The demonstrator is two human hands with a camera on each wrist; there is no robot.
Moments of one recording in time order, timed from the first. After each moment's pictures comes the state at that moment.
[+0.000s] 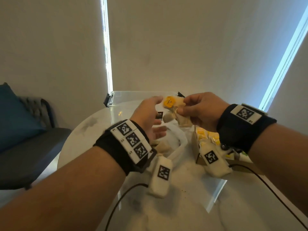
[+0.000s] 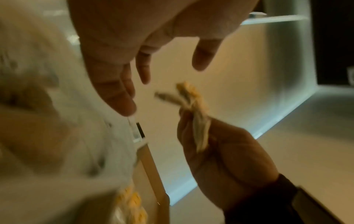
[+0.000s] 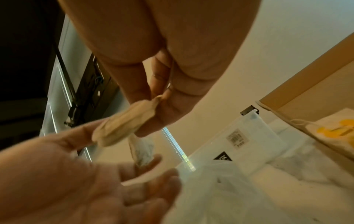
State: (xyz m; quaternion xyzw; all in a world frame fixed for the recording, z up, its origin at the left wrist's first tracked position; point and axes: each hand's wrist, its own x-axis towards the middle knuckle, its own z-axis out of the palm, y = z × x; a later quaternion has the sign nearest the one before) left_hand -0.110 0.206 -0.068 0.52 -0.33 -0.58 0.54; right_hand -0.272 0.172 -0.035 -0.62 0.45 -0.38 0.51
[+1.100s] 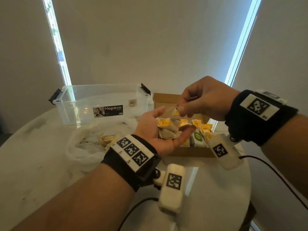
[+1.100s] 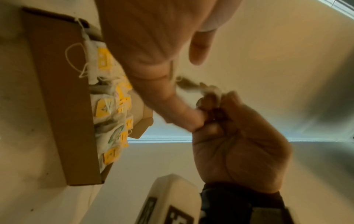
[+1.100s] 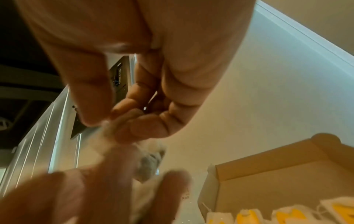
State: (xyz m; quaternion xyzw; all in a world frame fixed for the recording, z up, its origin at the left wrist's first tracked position) left_hand -0.237 0.191 -0.103 0.22 -0.13 -0.86 0.45; right_hand -0.392 0.186 -0.017 -0.78 0.47 -0.29 0.28
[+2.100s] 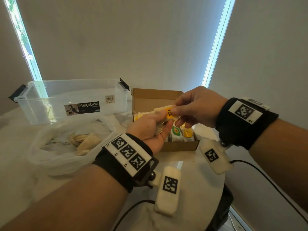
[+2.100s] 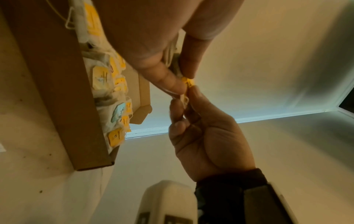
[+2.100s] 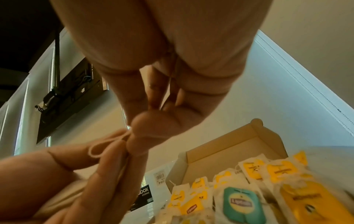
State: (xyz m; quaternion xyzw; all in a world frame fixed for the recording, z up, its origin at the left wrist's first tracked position) left_hand -0.286 0.191 -0.107 0.29 -0.21 -0.76 0.54; right_hand -0.440 0.186 -0.043 -0.69 0.56 -0.29 0.36
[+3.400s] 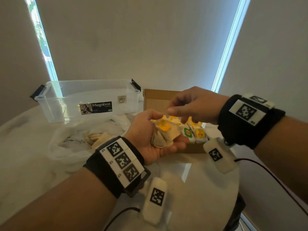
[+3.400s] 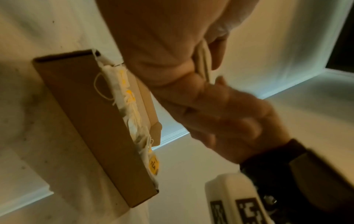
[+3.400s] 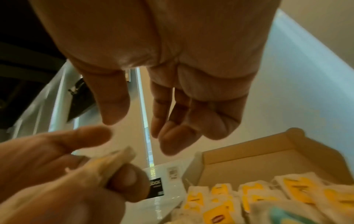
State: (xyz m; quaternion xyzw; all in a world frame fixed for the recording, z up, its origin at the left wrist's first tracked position) left_hand -0.243 0.203 -0.108 0.29 -0.32 -0.84 0.34; right_hand -0.409 0.177 -0.036 -0.79 0.55 -0.17 0.22
